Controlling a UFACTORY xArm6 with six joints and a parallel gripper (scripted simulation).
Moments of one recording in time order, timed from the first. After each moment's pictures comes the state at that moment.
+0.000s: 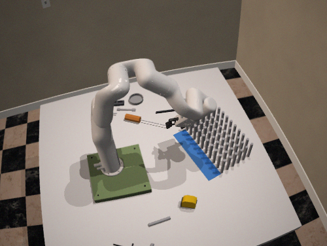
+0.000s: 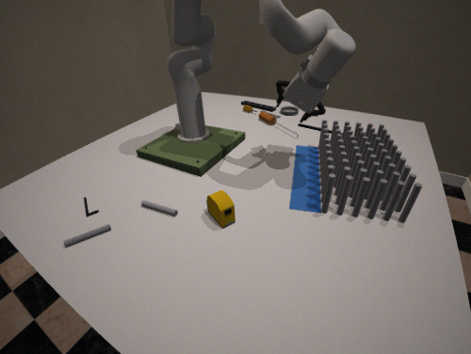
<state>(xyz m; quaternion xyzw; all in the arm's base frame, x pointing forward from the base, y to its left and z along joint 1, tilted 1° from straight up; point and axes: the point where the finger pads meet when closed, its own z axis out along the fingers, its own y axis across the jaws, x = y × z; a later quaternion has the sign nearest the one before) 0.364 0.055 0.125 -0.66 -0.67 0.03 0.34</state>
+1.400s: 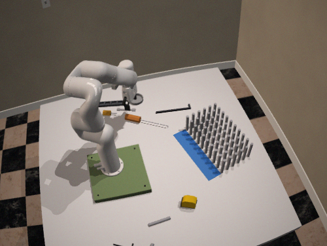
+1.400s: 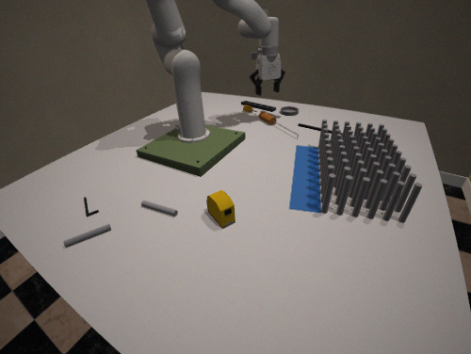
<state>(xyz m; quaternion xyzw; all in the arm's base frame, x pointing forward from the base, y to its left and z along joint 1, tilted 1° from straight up) 0.191 0.301 0.116 -0.31 -0.95 0.00 0.01</state>
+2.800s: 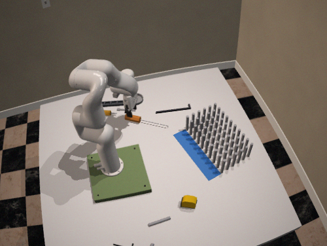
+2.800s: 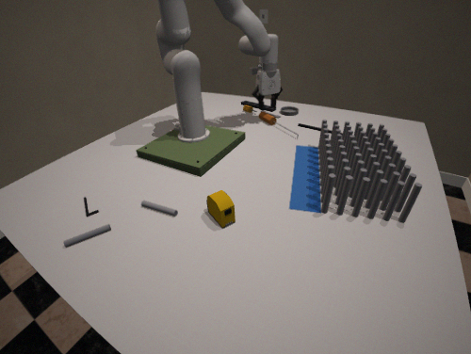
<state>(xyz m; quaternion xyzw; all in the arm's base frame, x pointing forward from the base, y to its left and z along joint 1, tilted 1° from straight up) 0.190 0.303 0.055 -0.30 -0.95 0.00 0.01</state>
